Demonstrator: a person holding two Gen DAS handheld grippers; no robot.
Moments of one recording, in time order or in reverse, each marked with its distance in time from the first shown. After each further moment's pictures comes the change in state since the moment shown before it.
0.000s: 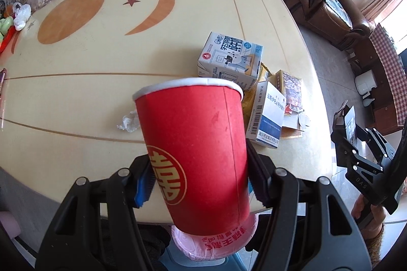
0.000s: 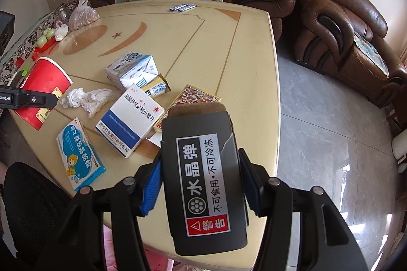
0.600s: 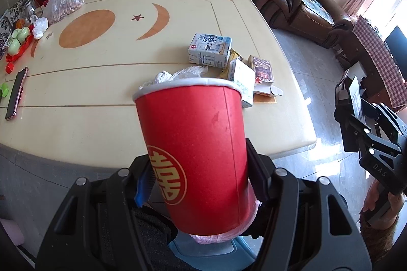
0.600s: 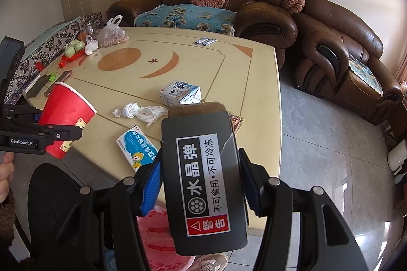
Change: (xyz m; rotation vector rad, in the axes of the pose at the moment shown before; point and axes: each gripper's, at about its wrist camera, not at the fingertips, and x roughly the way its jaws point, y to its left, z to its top) left arm -0.086 -0.004 -0.092 0.089 -0.114 -0.015; right arm -0.130 0.068 -0.030 -0.043 -0.133 0.015
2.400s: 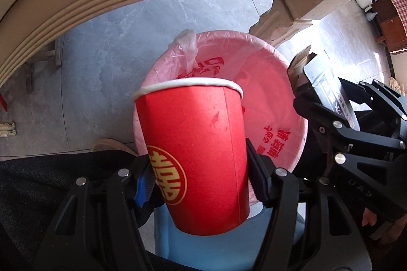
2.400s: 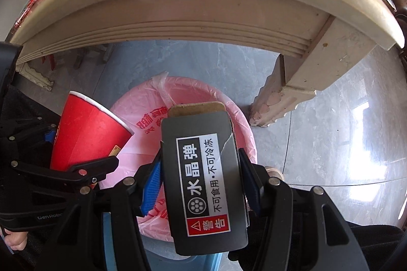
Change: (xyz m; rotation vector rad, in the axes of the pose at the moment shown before) left arm 0.227 -0.022 -0.176 0.151 0.426 0.012; right arm 0.180 0.054 -0.240 0.184 0.467 0.023
